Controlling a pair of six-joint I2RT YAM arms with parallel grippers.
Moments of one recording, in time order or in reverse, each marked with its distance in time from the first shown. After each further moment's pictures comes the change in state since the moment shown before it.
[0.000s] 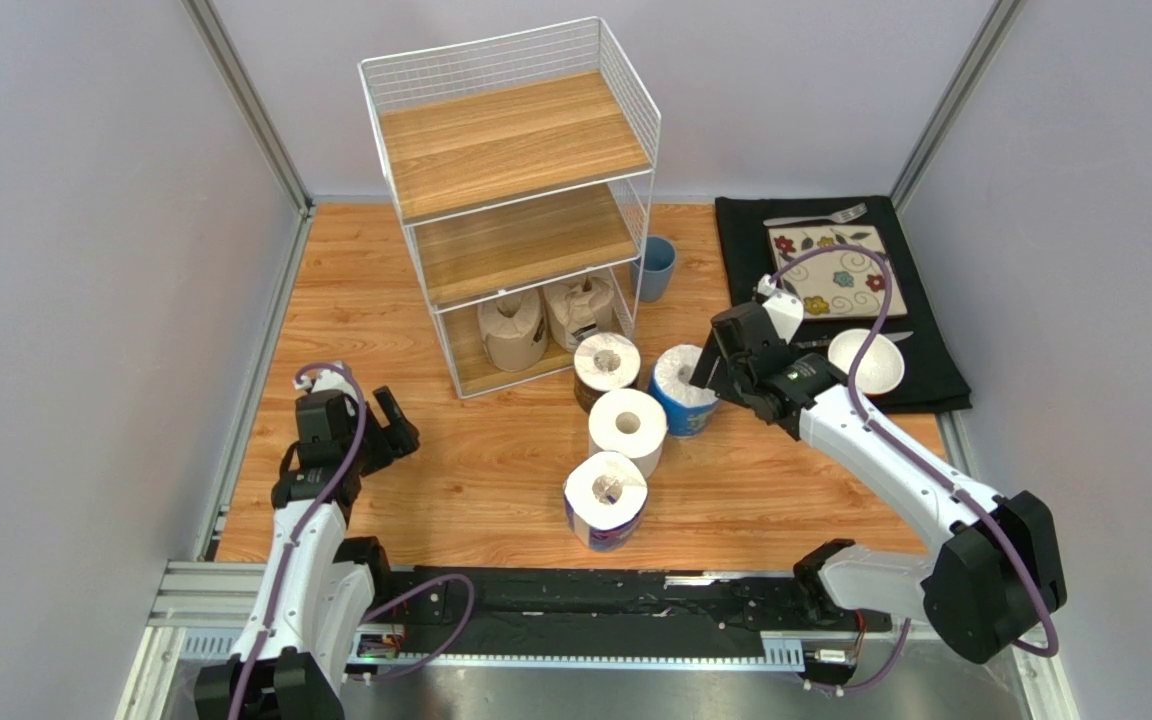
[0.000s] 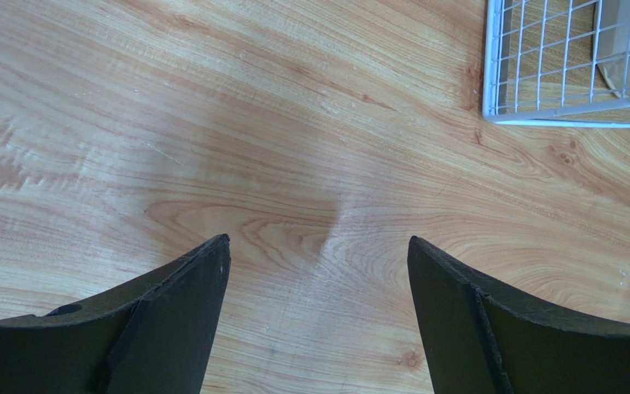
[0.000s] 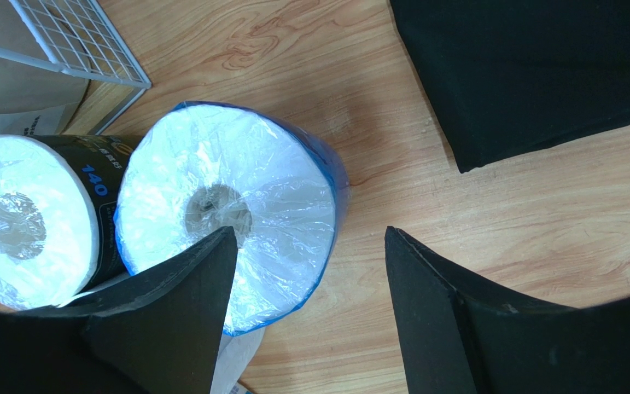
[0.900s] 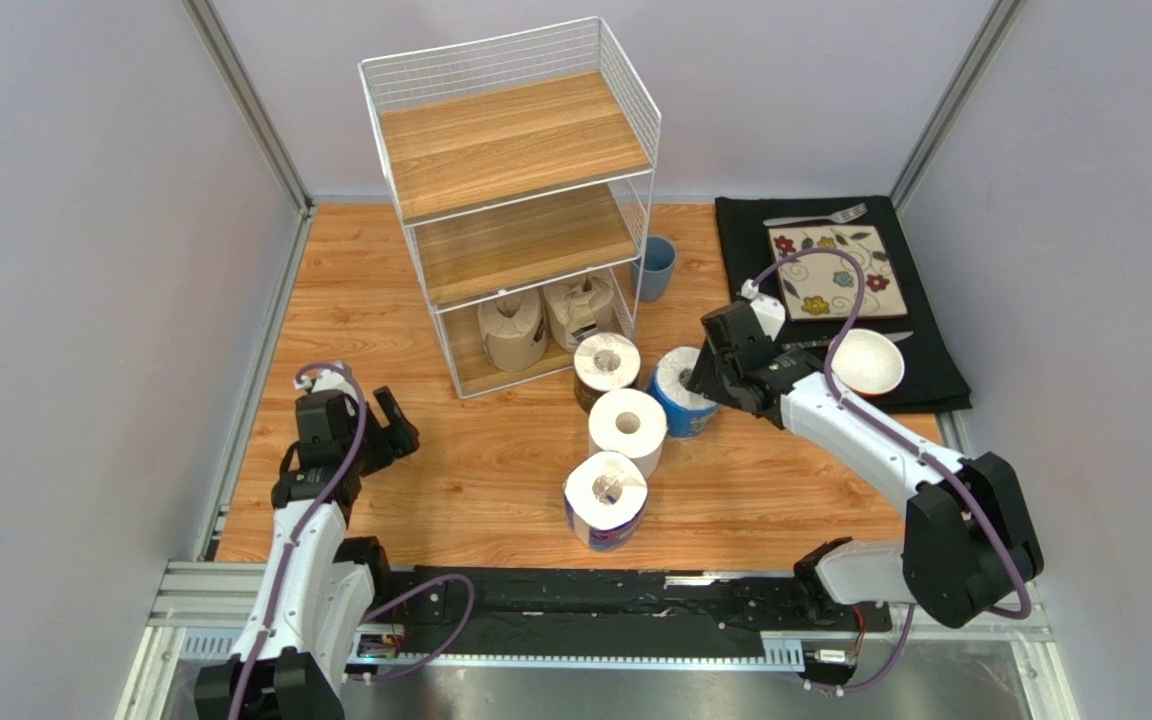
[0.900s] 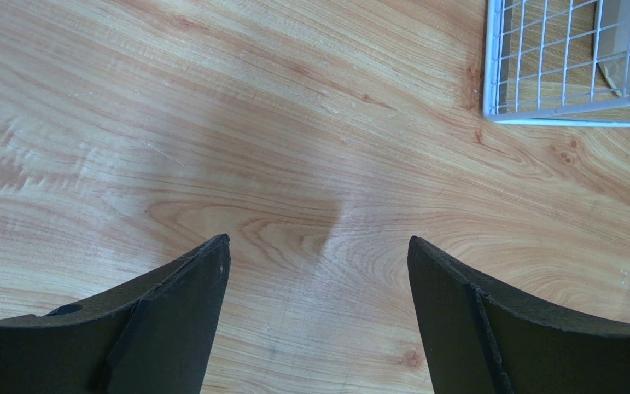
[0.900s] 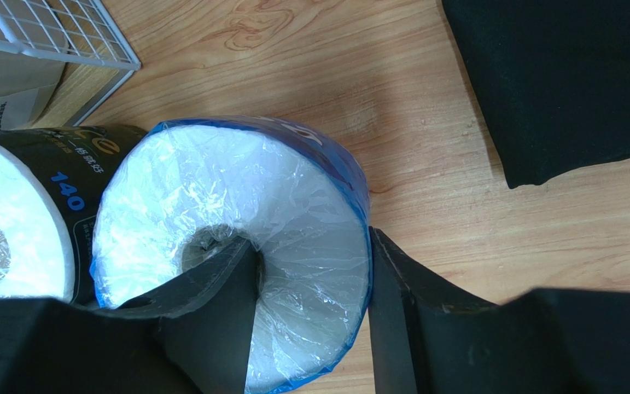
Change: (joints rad) left arm 0.000 0.000 0.000 0.000 0.000 0.003; right arm -0.023 0.120 -0.021 0.103 -0.088 -0.014
